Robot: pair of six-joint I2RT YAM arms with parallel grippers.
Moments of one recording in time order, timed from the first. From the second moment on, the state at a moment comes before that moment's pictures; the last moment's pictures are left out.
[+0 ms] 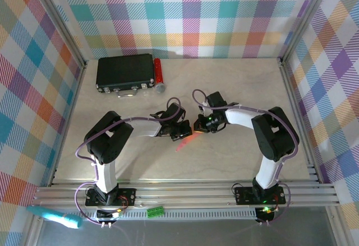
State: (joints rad) left arm -0.72 1.88 1.01 -0.09 0.32 -0.97; right arm 0.49 1.80 0.99 -0.36 -0.56 0.50
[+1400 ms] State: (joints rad) left arm -0.73 1.85 0.97 -0.07 0.34 -0.96; right arm 0.46 1.85 0.97 -0.30 -0.57 0.57
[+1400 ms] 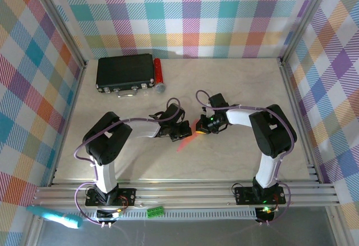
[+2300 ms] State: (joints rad) left arm -0.75 1.83 0.86 0.10 0.35 -1.03; right arm 0.45 1.86 0.97 -0.28 -0.59 0.56
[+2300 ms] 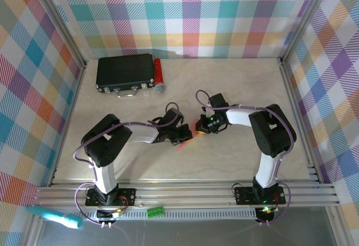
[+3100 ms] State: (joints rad) left arm -0.76 1.82 0.75 0.29 0.34 -1.11; right arm 0.26 1.86 0.91 -0.10 -0.61 0.51
